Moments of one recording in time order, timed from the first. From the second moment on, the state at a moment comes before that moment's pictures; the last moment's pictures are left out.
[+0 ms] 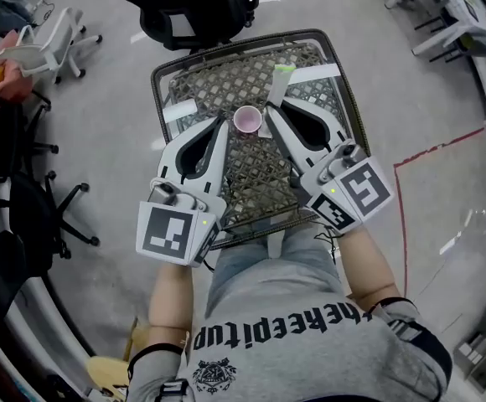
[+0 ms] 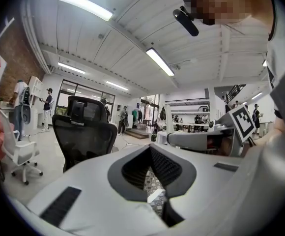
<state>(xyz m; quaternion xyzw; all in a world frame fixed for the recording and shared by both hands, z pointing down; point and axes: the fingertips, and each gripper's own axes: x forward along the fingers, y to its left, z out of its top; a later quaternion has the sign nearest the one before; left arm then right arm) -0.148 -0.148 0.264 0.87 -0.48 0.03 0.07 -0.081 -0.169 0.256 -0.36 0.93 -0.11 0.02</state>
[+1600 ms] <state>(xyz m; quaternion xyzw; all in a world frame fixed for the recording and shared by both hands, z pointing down) -0.144 -0.161 0.404 0.89 -0.41 0.09 0.17 -0.097 -0.235 0.443 -0.43 0.89 -0.15 -0.03</state>
